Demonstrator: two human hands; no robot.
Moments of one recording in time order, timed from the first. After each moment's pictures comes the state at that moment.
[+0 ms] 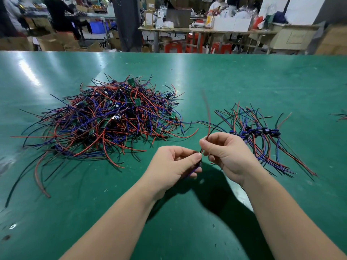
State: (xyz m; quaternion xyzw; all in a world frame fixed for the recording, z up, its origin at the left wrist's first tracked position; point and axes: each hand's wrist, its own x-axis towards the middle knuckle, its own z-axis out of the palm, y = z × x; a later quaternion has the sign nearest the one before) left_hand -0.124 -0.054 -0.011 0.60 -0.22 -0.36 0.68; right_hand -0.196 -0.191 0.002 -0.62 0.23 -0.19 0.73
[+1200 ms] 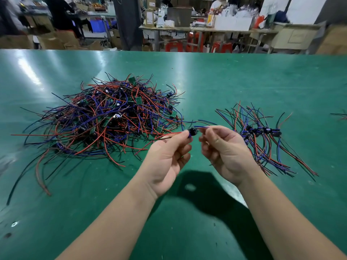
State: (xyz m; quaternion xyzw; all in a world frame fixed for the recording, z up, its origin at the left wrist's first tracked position) left_hand -0.122 -0.053 0.008 0.43 -0.09 -0.39 0.81; right_hand -0.191 -0.176 0.007 -0.49 0.12 -0.21 0.84
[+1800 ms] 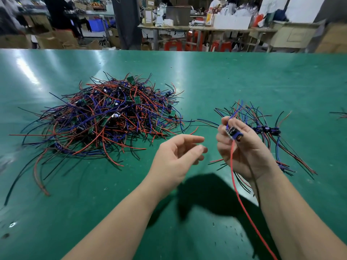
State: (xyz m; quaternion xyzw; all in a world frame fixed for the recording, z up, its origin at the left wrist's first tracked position) left_hand -0.134 -0.055 -0.003 0.59 -0.32 -0.24 0.70; right_hand -0.207 -0.203 0.016 -0.39 0.04 -0.18 0.90
